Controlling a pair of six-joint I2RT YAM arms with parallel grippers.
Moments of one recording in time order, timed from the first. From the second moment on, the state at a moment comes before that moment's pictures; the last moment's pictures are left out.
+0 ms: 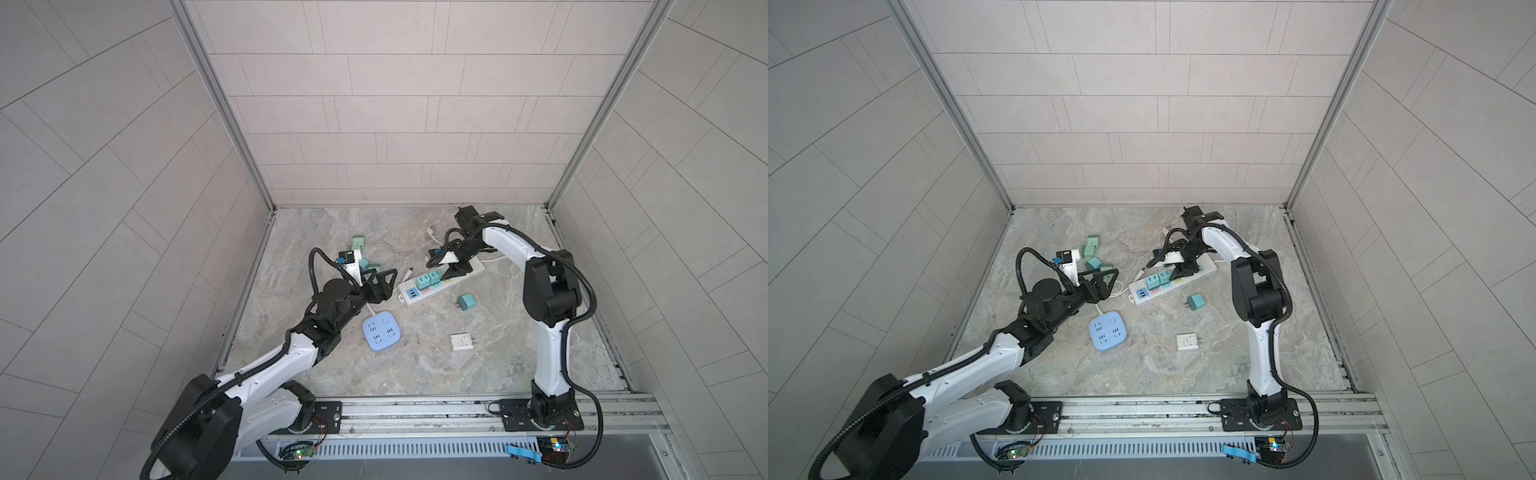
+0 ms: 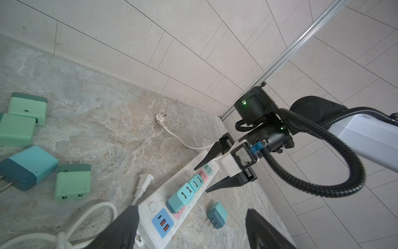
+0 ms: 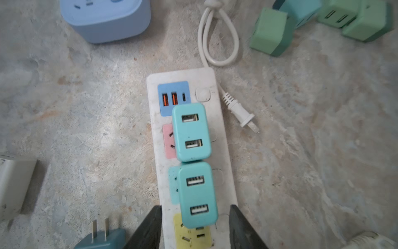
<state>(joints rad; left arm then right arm) -0.57 1.07 0.44 0.48 0.05 -0.64 0.25 2.06 1.72 -1.05 -0.62 -1.51</state>
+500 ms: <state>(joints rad) -0.62 1.05 0.45 0.46 0.03 -0.58 0.23 1.44 1.26 -0.39 -0.31 -0.35</state>
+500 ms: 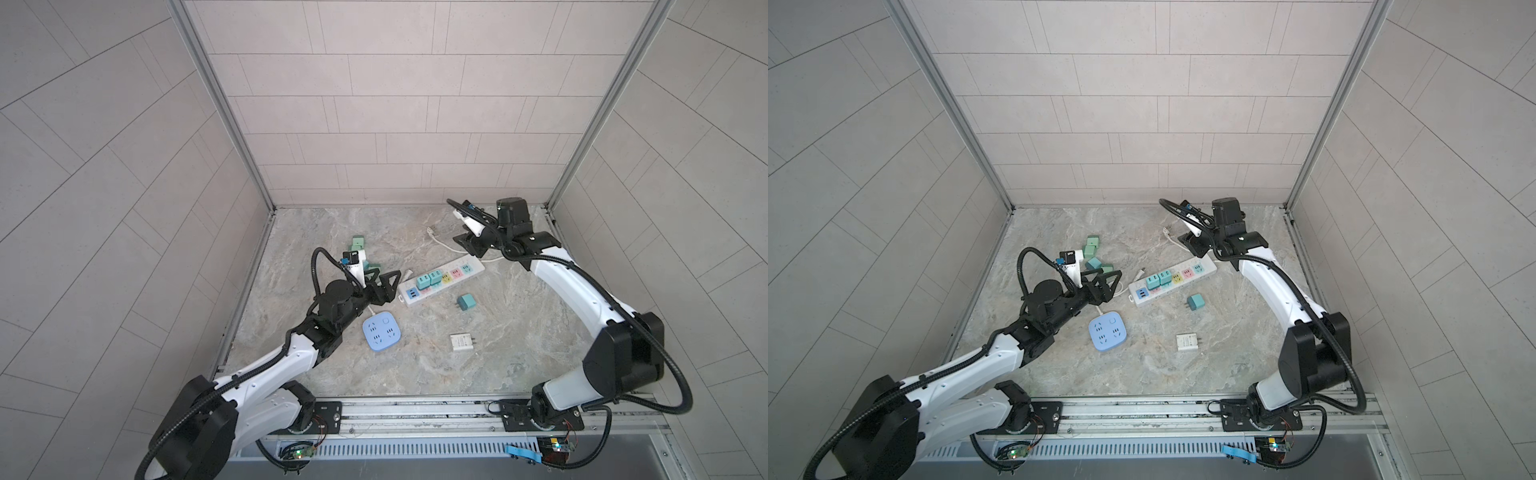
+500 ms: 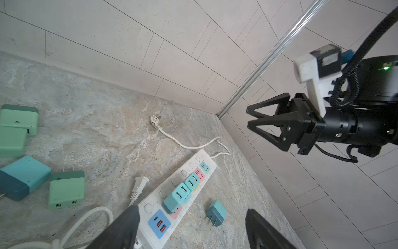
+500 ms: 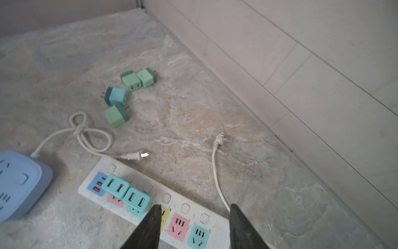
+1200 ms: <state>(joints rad) -0.76 1.56 1.02 -0.04 -0.10 -0.33 0.34 1.50 1.01 -0.26 -0.13 0.45</state>
